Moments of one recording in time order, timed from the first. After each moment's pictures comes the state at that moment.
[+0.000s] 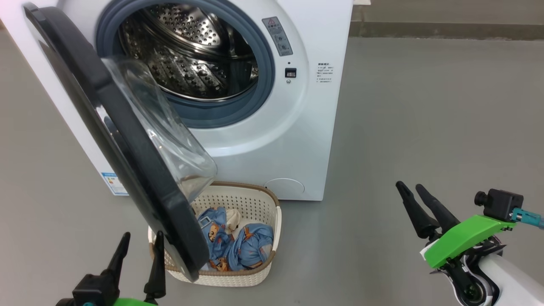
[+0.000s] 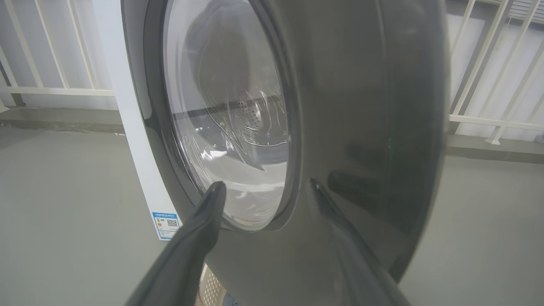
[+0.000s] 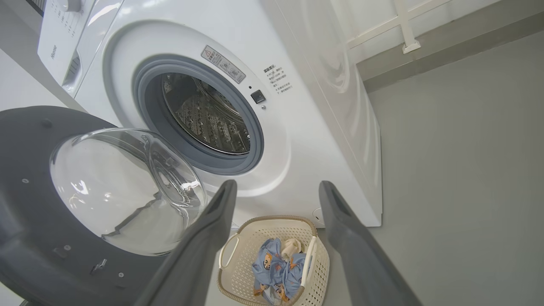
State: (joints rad) left arm -0.08 0.08 -0.07 0.33 -0.23 -0.09 -0.25; right arm -0.36 -0.43 0.61 0.39 1.25 0.12 -0.23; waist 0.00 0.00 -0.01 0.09
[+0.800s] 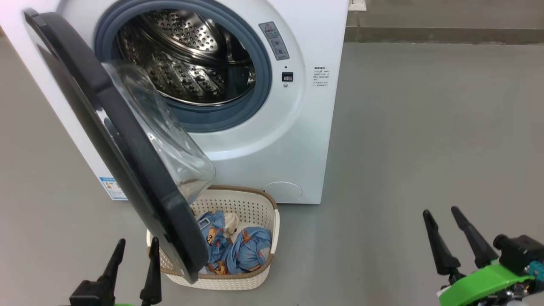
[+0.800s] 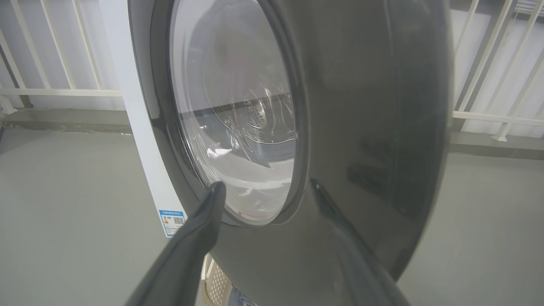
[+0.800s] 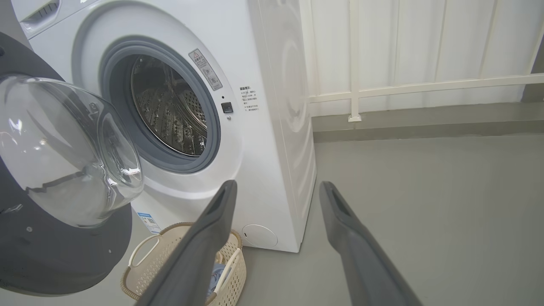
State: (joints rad) left arm -0.05 0.08 -0.04 0.33 -0.21 -0.10 -0.25; right arm -0.04 -0.28 0.18 0.25 0.53 0.13 -0.25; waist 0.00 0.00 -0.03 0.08
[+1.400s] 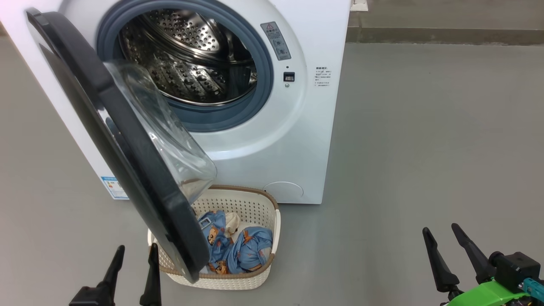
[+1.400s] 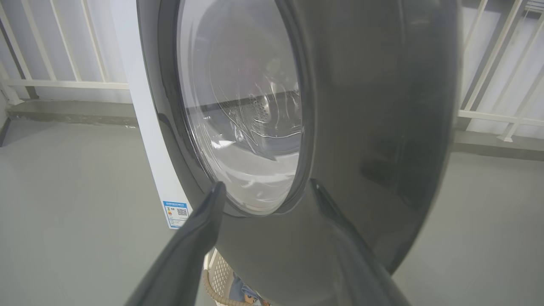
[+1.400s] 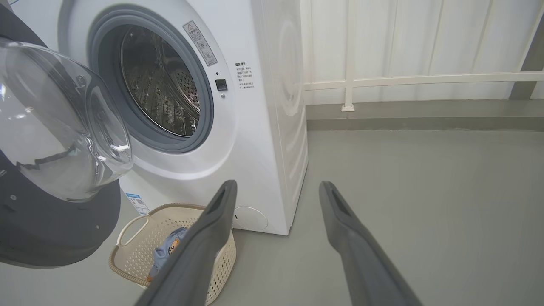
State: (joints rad) left arm -0.03 0.06 -0.02 0.33 -0.20 -0.11 -0.25; right arm 0.03 -0.24 0.14 0.25 0.43 0.13 -0.25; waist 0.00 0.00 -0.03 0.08
